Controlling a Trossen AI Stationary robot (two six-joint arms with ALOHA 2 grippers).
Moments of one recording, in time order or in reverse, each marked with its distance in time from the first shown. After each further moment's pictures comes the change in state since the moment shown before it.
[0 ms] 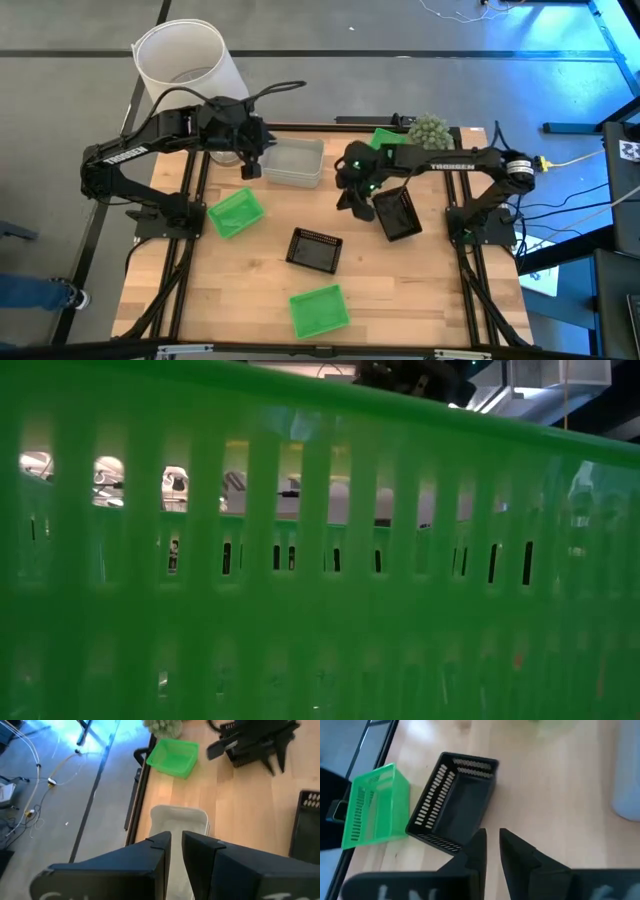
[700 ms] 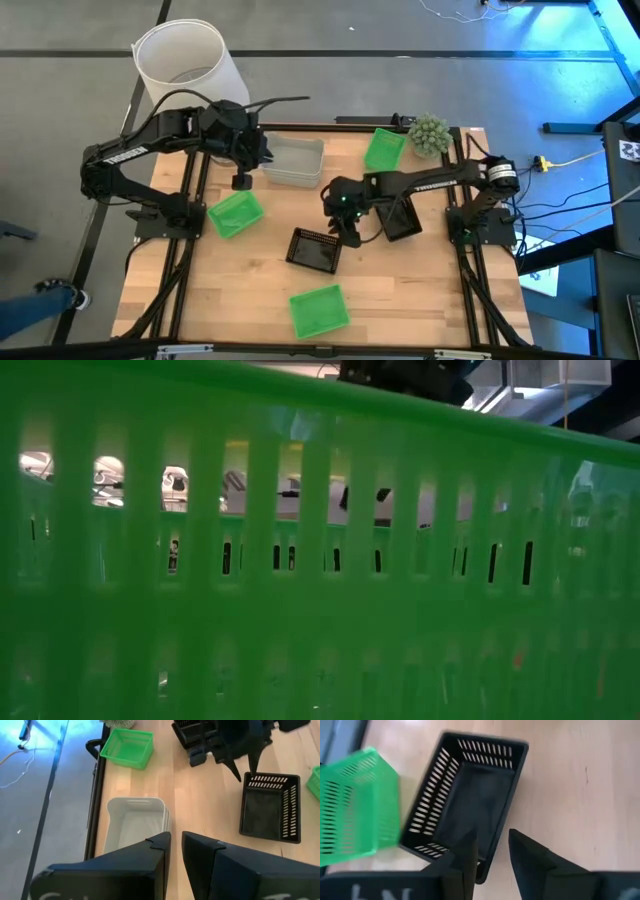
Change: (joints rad) left arm 0.000 0.000 0.000 -0.109 0.196 0.003; right arm 0.190 0.135 0.000 0.112 0.196 0.156
